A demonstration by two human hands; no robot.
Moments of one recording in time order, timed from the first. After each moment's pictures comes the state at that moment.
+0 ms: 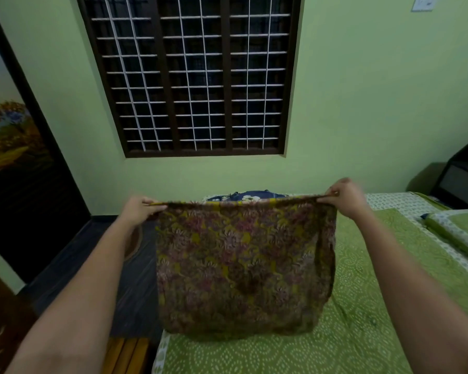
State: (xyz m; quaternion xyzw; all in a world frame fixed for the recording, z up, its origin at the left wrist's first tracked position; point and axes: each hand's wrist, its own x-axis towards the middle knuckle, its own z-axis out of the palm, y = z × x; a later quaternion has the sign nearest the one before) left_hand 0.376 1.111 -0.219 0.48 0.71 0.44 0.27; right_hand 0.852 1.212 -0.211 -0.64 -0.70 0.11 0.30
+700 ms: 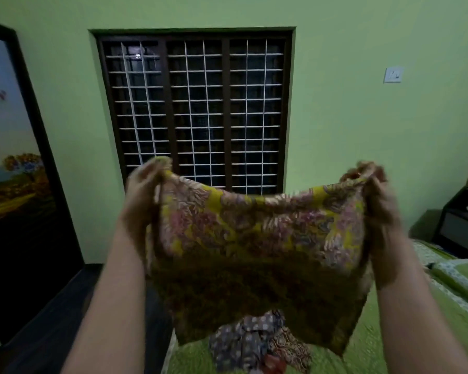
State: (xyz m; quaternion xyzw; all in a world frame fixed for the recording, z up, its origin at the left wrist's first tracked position) left_hand 0.461 1.069 -0.050 0.51 0.31 0.74 0.31; right_hand 0.837 1.128 -0.067 -0.04 -0.51 0.54 0.67
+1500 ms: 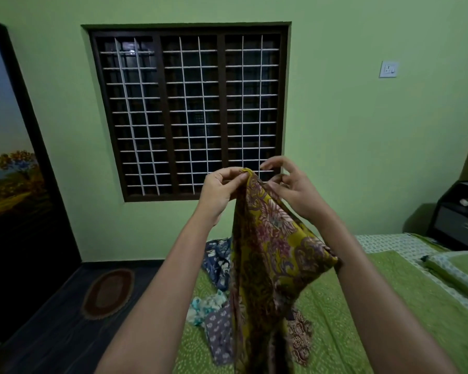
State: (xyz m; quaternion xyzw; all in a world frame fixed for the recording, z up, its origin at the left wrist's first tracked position) left_hand 0.570 1.118 -0.069 0.57 0.36 0.64 0.36; right_hand 0.750 1.138 -0.066 -0.24 -0.80 0.25 0.49
